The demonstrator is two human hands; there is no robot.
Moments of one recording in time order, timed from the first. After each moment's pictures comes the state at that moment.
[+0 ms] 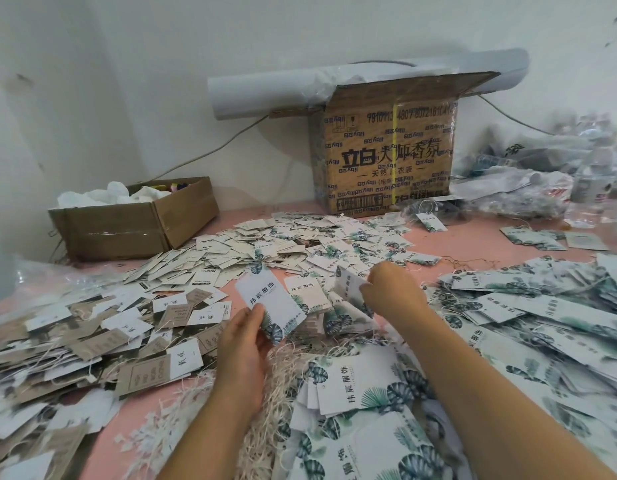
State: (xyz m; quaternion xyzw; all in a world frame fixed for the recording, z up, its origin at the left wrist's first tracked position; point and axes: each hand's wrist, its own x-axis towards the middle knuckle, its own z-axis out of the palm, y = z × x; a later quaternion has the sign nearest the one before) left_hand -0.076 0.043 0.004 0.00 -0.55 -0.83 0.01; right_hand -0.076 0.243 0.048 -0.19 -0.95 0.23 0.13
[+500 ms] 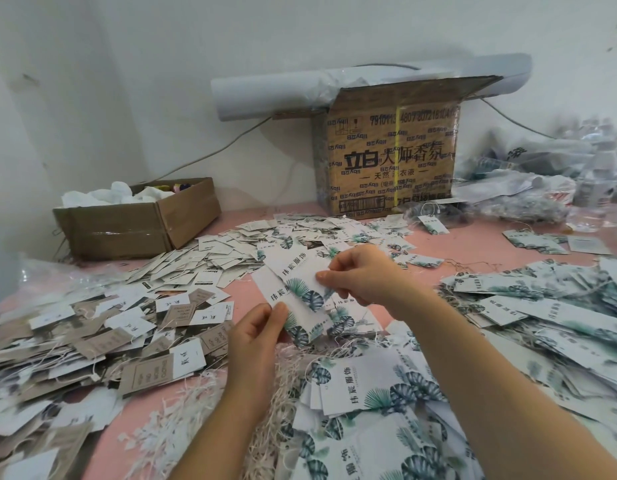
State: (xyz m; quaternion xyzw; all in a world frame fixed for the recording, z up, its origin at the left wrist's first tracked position) left_hand -0.062 0.050 0.009 -0.12 -0.64 -0.76 0.08; right_hand -0.054 0.218 0.088 0.03 -0.84 0.53 0.06
